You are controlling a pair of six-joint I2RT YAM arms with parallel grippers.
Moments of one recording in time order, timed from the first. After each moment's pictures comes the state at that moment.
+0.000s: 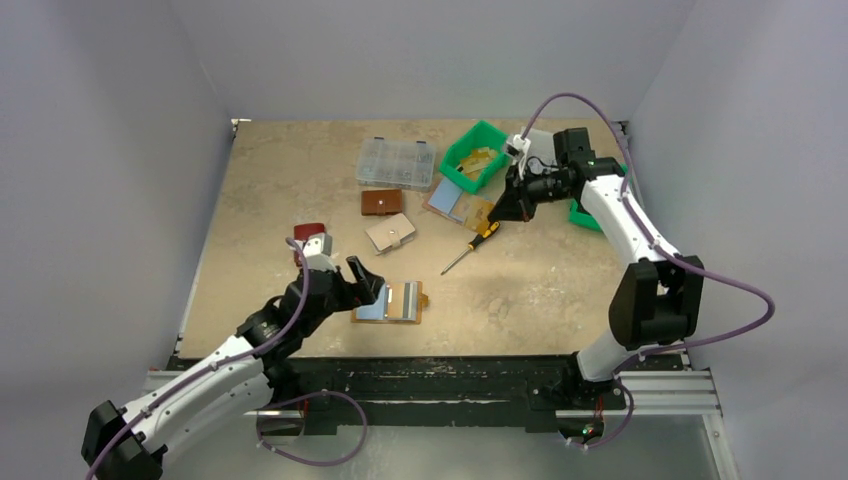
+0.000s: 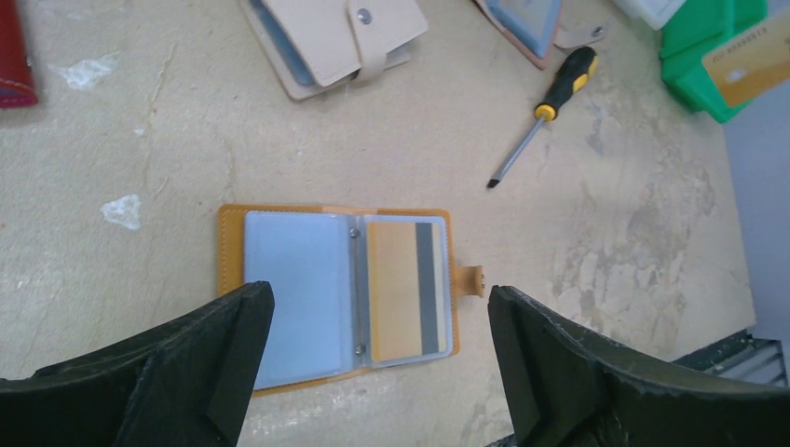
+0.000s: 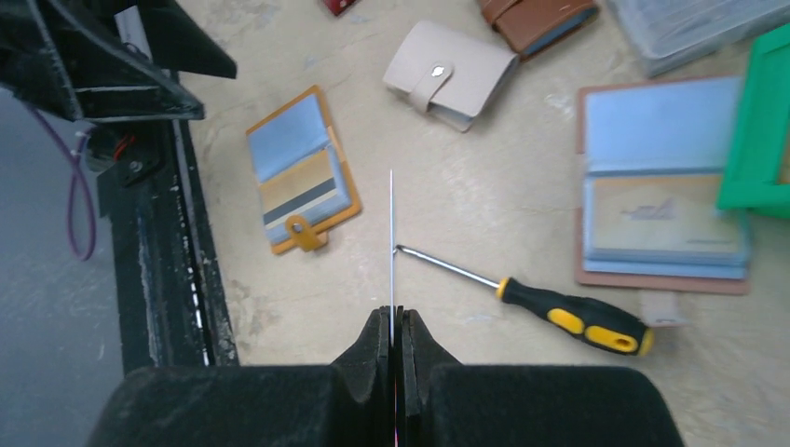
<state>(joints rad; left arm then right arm) -0.73 0.63 0.34 -0.21 -0.30 -0.79 0.13 1.60 1.34 -0.84 -1.00 -0.57</state>
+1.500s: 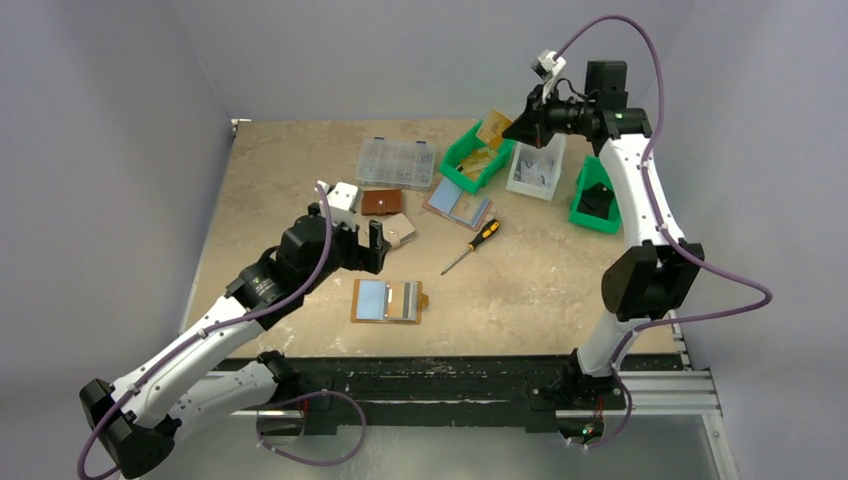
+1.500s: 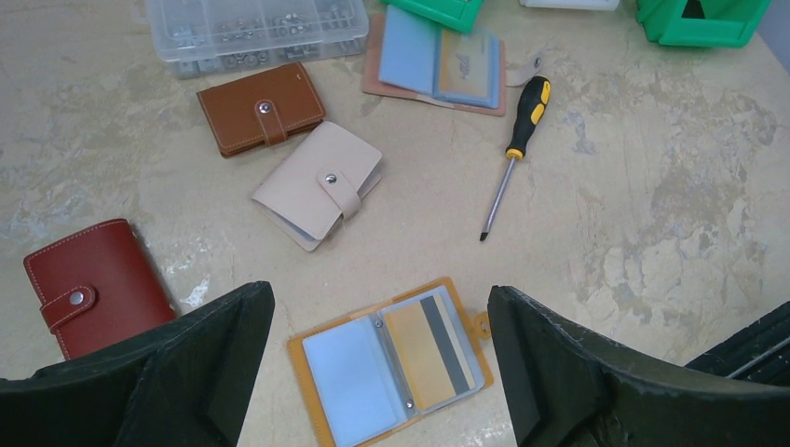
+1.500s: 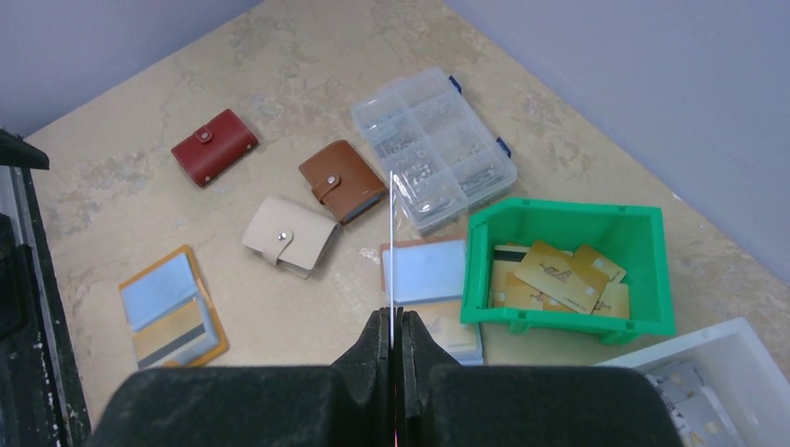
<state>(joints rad) -0.72 0.87 0.86 -0.41 -0.24 -0.28 0.05 1.76 1.88 -0.72 -0.89 -0.35</state>
